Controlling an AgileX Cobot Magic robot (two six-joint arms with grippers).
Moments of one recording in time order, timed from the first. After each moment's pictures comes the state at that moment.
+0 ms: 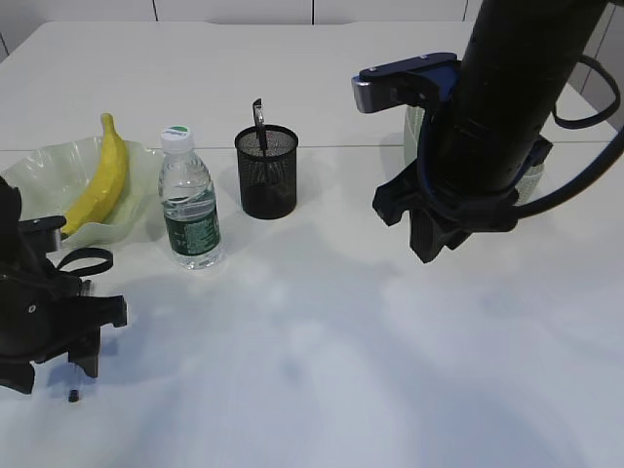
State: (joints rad) left arm -0.38 1.71 -0.81 0.14 0.63 -0.84; right arm 0.52 1.72 -1.45 0.02 1.23 0.02
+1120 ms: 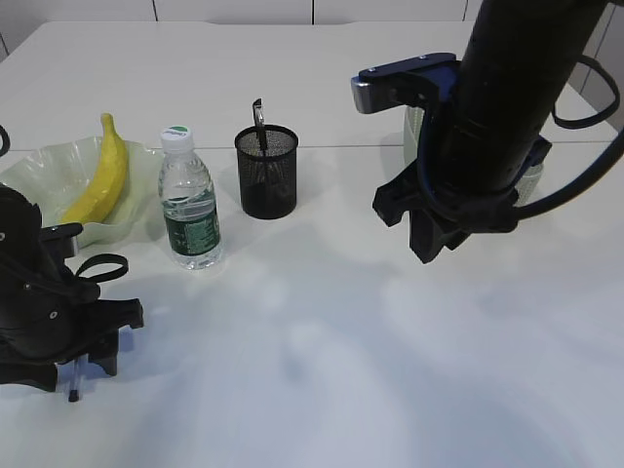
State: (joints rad) left arm -0.38 1.78 -0.81 0.14 0.52 -0.84; right arm 0.52 1.72 -1.45 0.02 1.23 0.01
